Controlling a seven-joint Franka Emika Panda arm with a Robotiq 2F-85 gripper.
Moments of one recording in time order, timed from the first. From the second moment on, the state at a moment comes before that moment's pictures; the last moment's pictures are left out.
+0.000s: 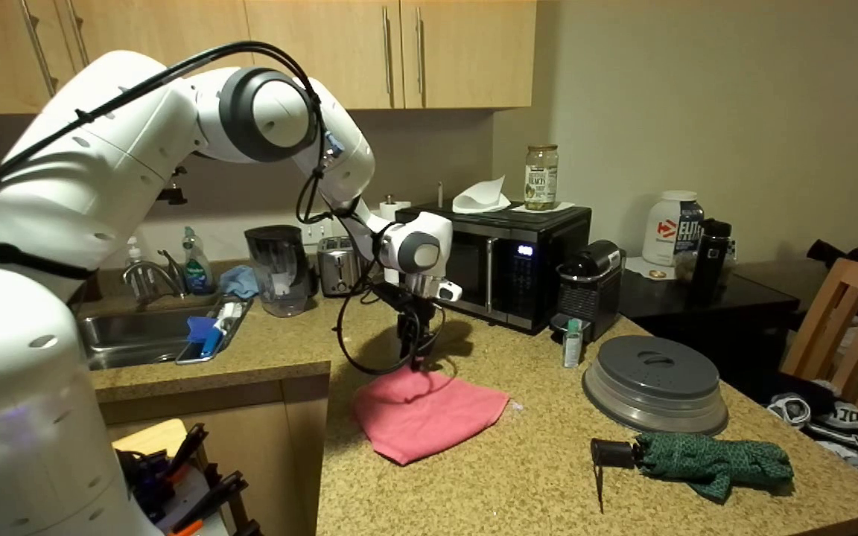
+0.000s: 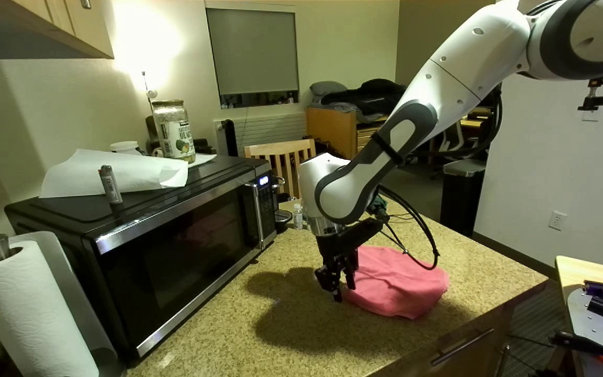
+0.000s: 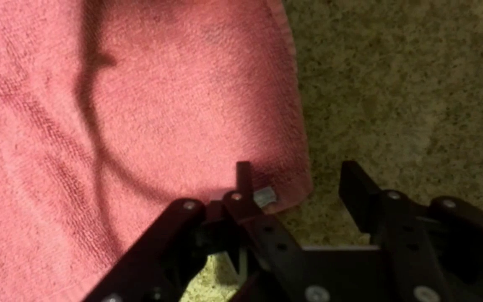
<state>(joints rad) 0.17 0.72 0.02 -1.74 0.07 2.21 0.33</state>
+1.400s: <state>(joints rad) 0.17 0.80 0.02 -1.58 0.07 2.13 0.33</state>
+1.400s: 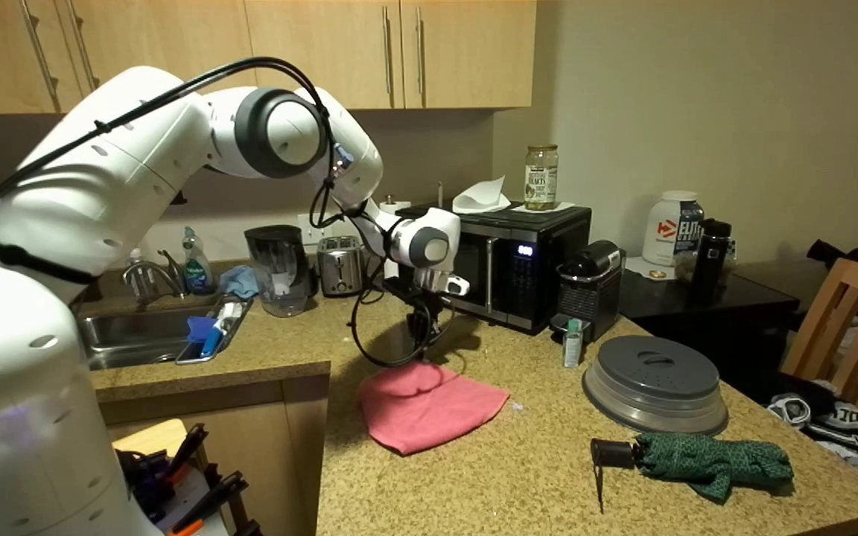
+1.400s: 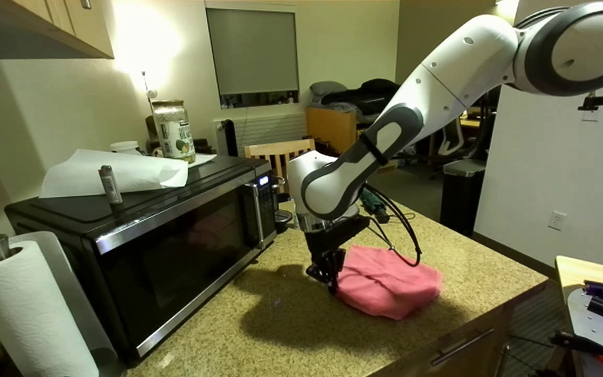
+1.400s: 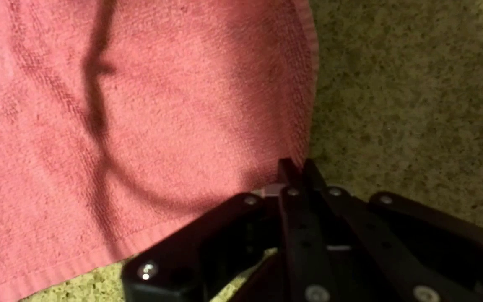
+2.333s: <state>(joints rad) 0.18 1.01 0.01 -1.21 0.04 1.97 0.33</state>
